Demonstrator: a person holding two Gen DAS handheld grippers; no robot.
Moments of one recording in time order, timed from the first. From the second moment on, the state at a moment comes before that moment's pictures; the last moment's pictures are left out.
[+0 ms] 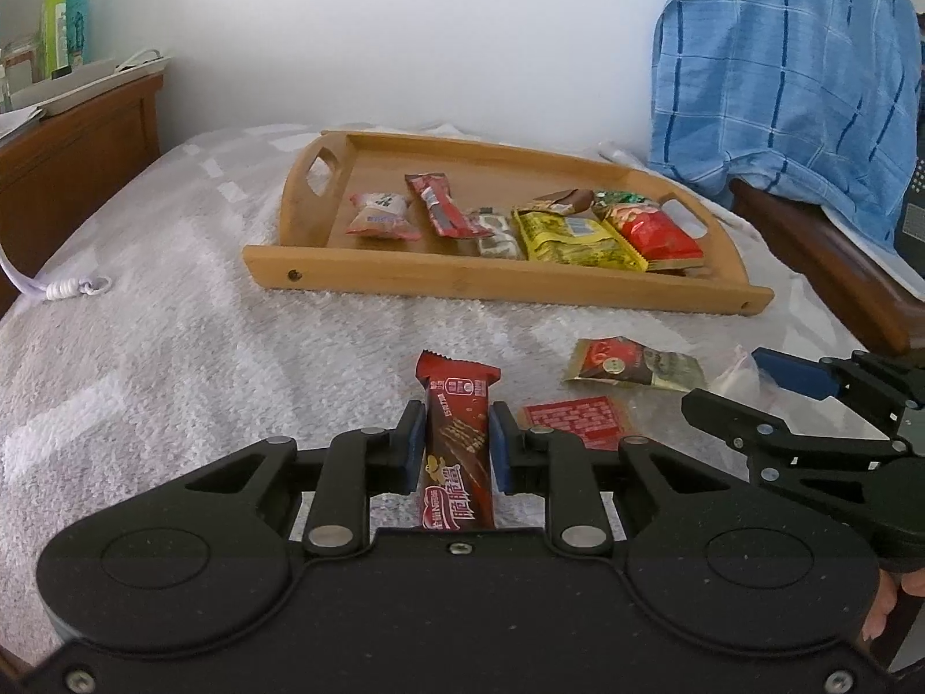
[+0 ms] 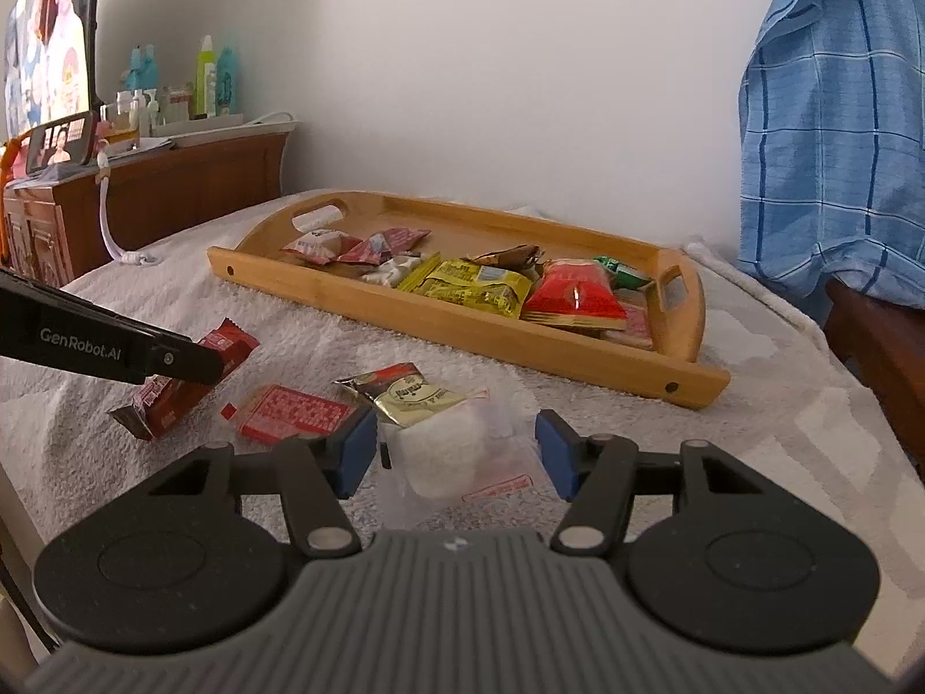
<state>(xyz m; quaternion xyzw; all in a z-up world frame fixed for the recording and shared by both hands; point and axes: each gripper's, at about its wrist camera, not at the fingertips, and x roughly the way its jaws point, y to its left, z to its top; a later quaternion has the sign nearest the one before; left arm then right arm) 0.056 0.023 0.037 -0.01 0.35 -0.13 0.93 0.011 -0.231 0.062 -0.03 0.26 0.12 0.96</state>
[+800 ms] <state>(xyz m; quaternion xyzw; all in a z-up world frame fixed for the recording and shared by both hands) 0.058 0.008 0.054 -0.01 0.33 -0.14 0.93 0.014 -0.251 0.076 0.00 0.25 0.09 0.96</state>
